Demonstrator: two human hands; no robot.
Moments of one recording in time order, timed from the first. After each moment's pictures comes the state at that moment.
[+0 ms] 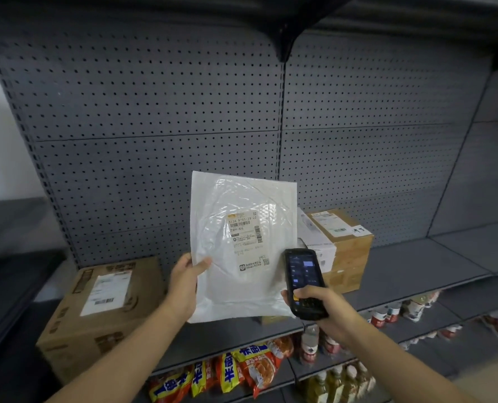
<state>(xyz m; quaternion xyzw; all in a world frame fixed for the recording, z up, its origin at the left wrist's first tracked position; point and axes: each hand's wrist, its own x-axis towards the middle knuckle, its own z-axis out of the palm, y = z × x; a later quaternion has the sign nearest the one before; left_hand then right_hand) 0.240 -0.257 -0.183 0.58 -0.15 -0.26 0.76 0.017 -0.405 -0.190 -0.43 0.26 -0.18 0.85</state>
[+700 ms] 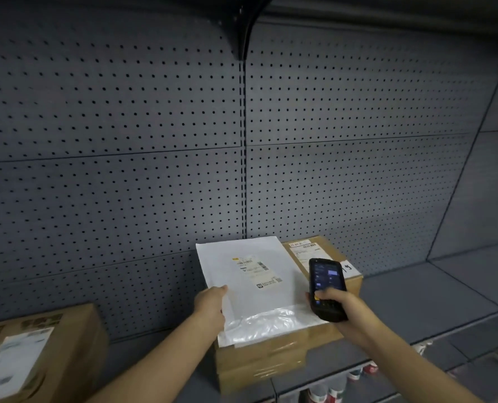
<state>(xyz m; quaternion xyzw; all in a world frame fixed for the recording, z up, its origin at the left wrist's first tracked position) 0.250 -0.502 -0.213 0.62 0.04 -0.38 0.68 0.028 -0.633 -0.184 -0.41 0.30 -0.26 0.82</state>
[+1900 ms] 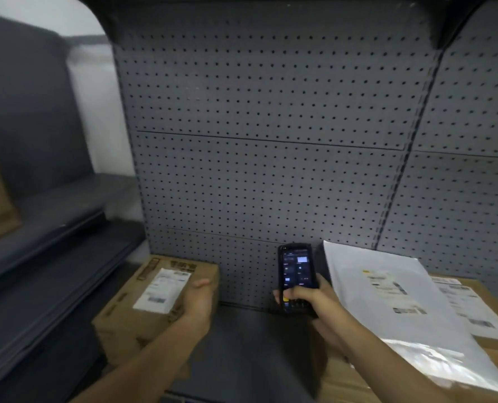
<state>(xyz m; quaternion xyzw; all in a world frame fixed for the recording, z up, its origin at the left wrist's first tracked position) 0.367 -0.281 -0.234 0.66 0.12 -0.13 0.73 0.240 -0.469 -0.190 -0.58 0.14 -0.09 0.79</state>
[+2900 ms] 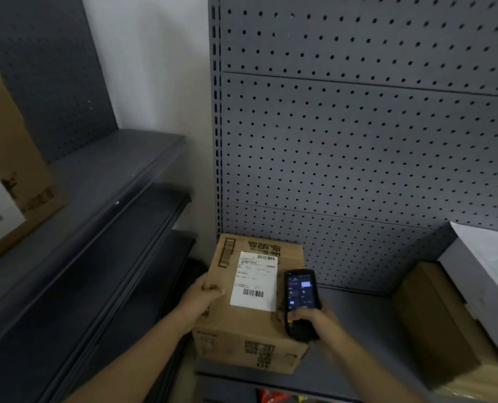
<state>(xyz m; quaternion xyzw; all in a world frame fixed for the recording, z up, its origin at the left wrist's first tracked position) 0.551 -0.045 -0.322 0.73 -0.01 -0.33 0.60 0.402 -0.260 -0.300 -0.57 0.33 -0.02 0.75</state>
